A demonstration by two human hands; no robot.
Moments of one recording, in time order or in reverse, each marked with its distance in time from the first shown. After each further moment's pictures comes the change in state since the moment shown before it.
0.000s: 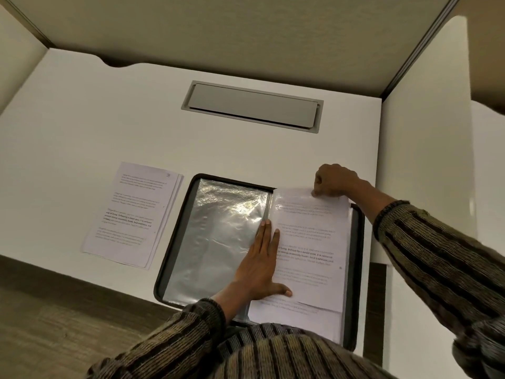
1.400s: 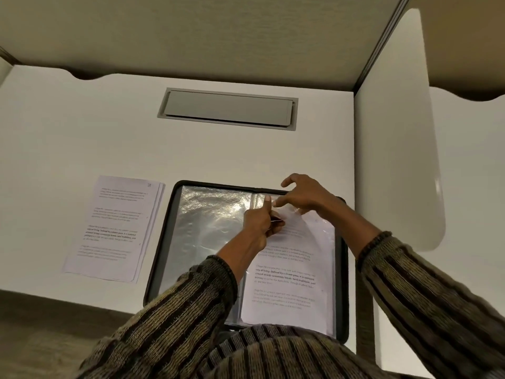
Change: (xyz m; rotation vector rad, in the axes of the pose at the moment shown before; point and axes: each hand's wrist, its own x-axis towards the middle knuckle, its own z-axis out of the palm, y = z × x) left_hand 0.092 0.053 -0.084 -1.499 0.219 -0.826; right_hand -0.067 -0.033 0.025 0.745 -0.004 0.067
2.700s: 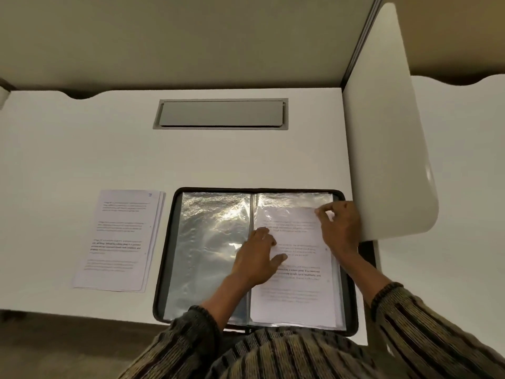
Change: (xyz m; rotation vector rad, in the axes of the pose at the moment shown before) left_hand -0.023 -0.067 -0.067 1.382 -0.180 0.747; right_hand -0.029 0.137 0.054 0.074 0.871 -0.184
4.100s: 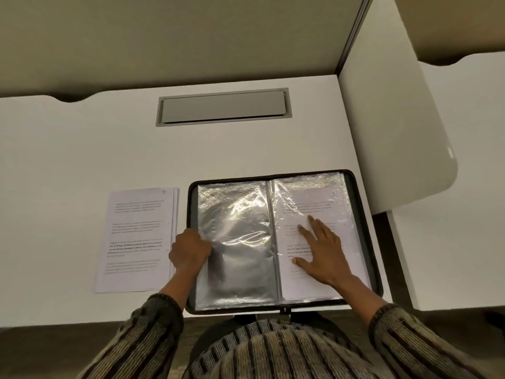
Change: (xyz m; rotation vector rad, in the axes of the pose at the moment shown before) left_hand -0.053 -0.161 -0.100 0.034 0.178 -0.685; right_hand -0.140 -0.023 0.039 -0.442 -0.569 -0.179
